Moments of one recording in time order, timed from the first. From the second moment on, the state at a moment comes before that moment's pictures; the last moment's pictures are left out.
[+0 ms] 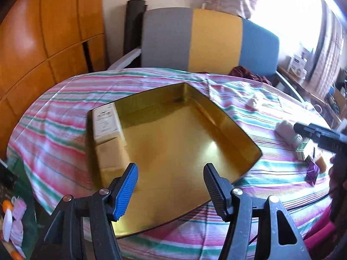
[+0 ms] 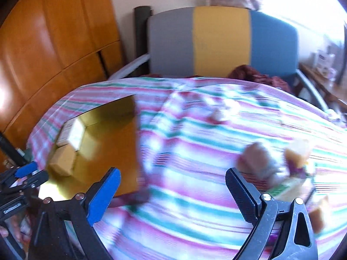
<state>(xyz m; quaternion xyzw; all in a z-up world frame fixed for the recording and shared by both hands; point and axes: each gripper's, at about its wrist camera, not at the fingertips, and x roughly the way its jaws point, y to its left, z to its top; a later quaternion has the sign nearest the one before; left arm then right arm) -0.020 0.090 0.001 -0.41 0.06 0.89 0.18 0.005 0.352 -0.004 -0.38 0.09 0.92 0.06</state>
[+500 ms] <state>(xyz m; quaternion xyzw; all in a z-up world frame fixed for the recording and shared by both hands) -0.038 0.183 0.007 -0.41 0.12 0.87 0.25 0.036 0.493 -0.008 -0.34 0.14 0.91 0.21</state>
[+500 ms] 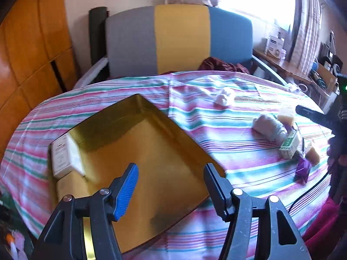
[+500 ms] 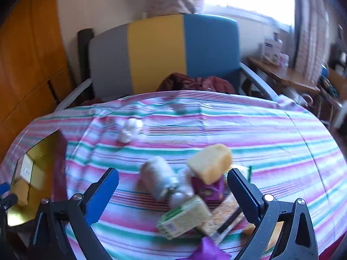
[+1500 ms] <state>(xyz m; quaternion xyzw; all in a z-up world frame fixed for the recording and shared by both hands) -0.212 0.446 -0.085 -0.50 0.17 0.80 0.29 0.081 0.571 -0.022 -0.28 0.38 0.85 0.24</state>
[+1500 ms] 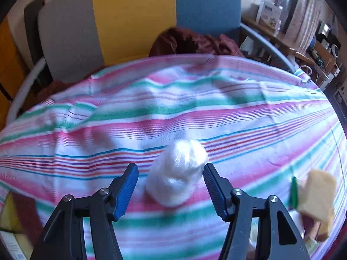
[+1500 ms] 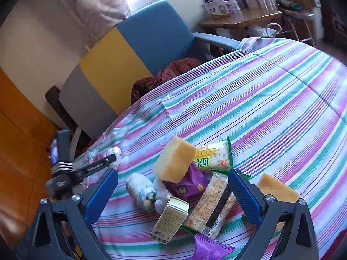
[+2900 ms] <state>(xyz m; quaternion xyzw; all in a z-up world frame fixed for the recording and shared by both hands) -0.006 0.205 -0.015 -0.45 0.07 0.81 0.36 0.006 0.462 -0.068 -0.55 -0.03 0.83 0.07</state>
